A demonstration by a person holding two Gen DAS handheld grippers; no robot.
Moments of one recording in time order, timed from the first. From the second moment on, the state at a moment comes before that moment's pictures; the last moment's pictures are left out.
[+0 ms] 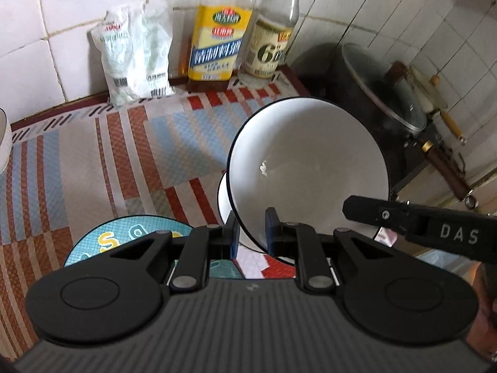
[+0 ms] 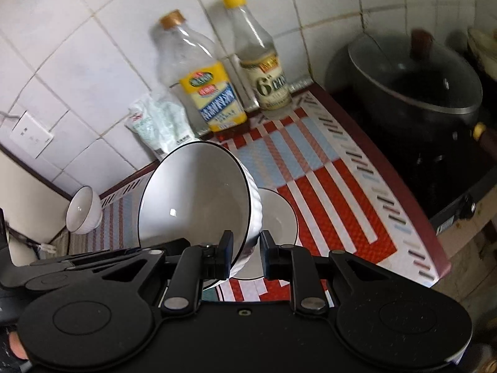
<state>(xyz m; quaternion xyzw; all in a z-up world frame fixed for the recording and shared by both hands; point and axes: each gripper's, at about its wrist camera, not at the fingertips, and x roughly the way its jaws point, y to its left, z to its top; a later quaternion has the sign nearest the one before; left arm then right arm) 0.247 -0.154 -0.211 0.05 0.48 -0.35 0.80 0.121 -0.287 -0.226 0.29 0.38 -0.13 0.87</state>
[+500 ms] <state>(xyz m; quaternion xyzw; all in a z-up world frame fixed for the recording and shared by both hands) 0.280 -0.192 -0.249 0.10 0.53 -0.34 0.77 0.156 -0.307 -0.282 0.30 0.43 -0.15 0.84</state>
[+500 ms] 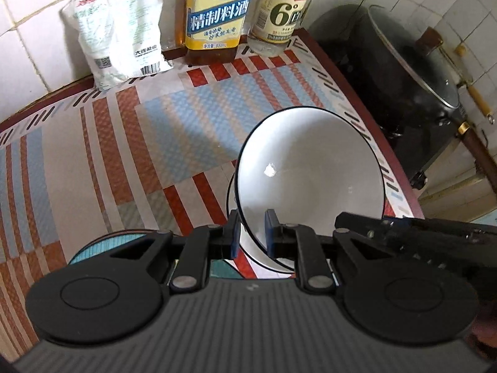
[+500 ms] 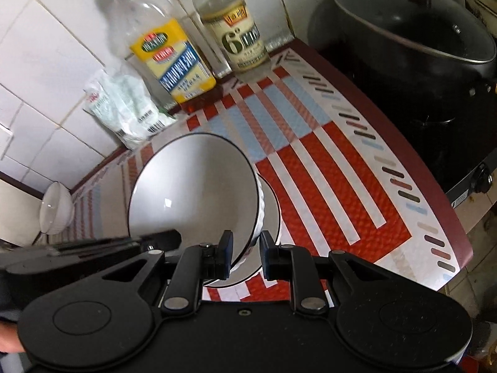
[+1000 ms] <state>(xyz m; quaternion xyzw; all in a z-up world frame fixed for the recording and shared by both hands) 0.284 -0.199 -0.262 0.12 0.55 -0.35 0.75 0.169 -0.302 -0.287 0.24 0.46 -0.17 0.84</state>
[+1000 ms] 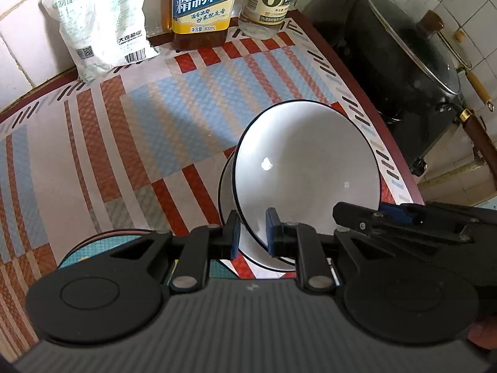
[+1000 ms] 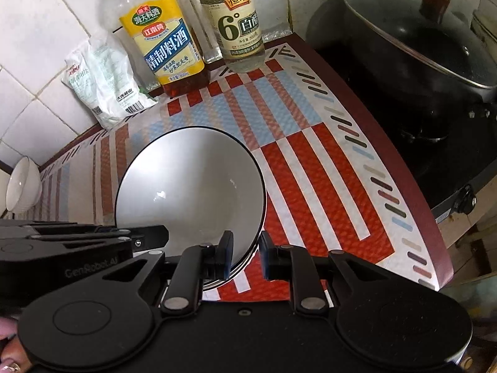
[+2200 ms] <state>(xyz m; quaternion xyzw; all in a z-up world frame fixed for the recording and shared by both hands) 0.242 -0.126 -0.187 0.06 0.50 -0.29 0.81 0.102 -0.267 -0.207 0.16 0.35 -0.02 0.92</state>
